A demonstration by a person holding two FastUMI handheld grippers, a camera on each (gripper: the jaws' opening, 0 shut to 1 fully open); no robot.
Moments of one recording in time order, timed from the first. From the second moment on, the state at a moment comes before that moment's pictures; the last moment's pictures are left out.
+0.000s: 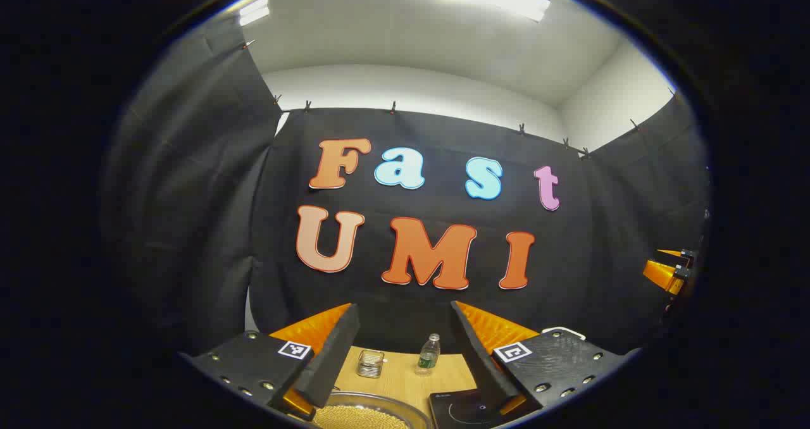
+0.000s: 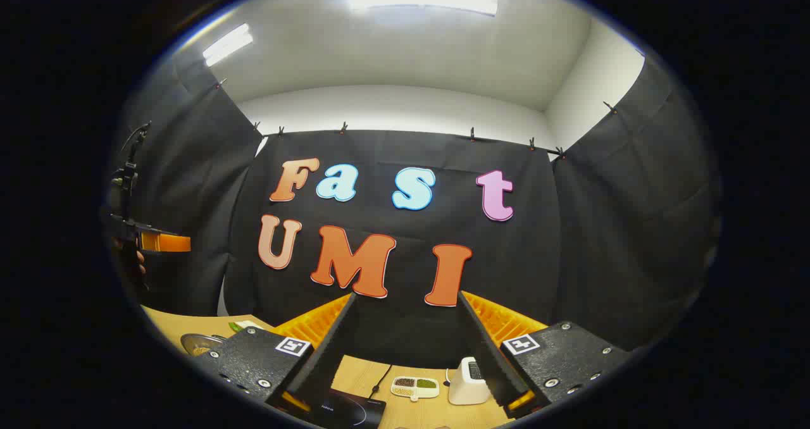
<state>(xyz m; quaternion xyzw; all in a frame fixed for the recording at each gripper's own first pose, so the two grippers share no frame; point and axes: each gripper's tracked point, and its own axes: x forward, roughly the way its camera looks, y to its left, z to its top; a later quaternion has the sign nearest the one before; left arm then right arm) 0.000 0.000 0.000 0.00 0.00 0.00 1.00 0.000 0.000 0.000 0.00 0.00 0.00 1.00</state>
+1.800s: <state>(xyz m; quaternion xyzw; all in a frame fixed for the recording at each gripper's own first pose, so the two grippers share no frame) -0.045 0.013 -0.156 0.09 0.19 -0.07 0.97 -0.019 0.067 -0.025 0.02 0.00 0.07 1.00</state>
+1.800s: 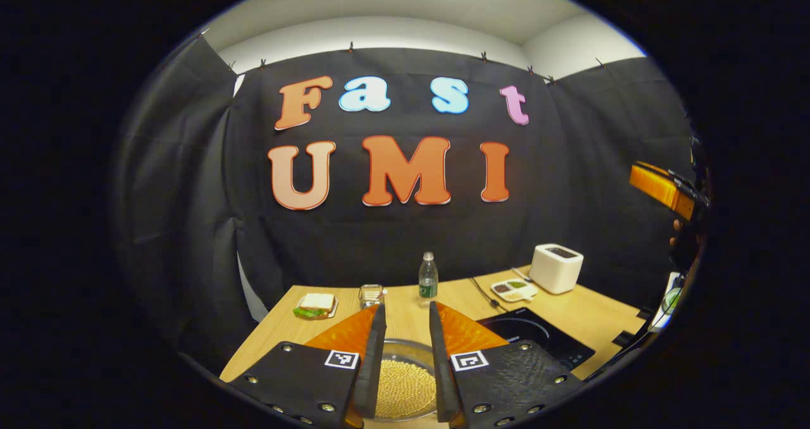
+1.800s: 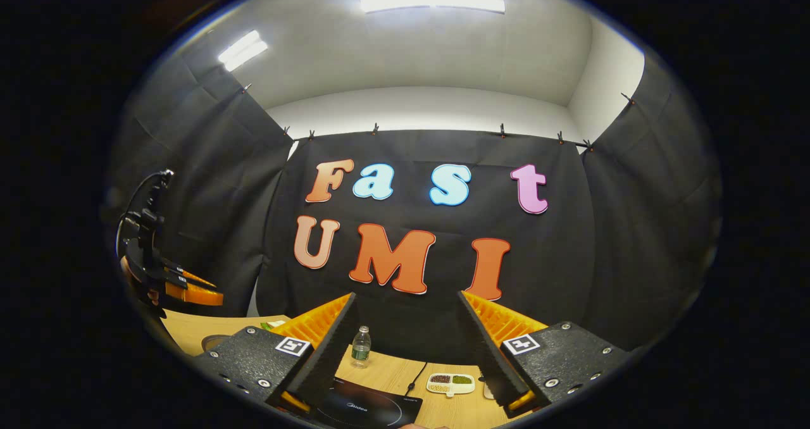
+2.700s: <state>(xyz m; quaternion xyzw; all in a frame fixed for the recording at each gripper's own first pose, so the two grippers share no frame) -0.139 0.014 -0.323 0.09 0.49 -0.09 0.87 -0.017 0.061 -0.098 0.02 0.02 0.09 1.00</state>
